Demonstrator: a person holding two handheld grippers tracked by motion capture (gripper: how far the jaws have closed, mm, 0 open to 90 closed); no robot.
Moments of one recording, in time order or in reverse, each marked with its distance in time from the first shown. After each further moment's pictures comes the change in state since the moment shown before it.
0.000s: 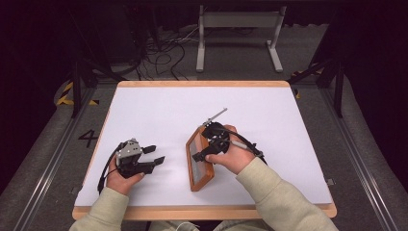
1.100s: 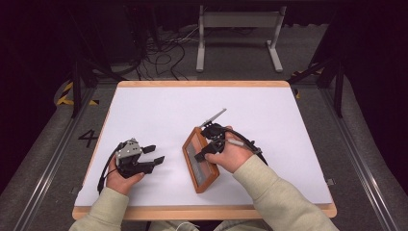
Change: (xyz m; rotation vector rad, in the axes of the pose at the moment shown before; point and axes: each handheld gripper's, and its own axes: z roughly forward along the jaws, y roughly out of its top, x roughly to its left) left arm 0.001 0.000 -0.001 -0.004 0.005 0.005; right arm -0.001 0.002 0.004 0.077 0.012 0.128
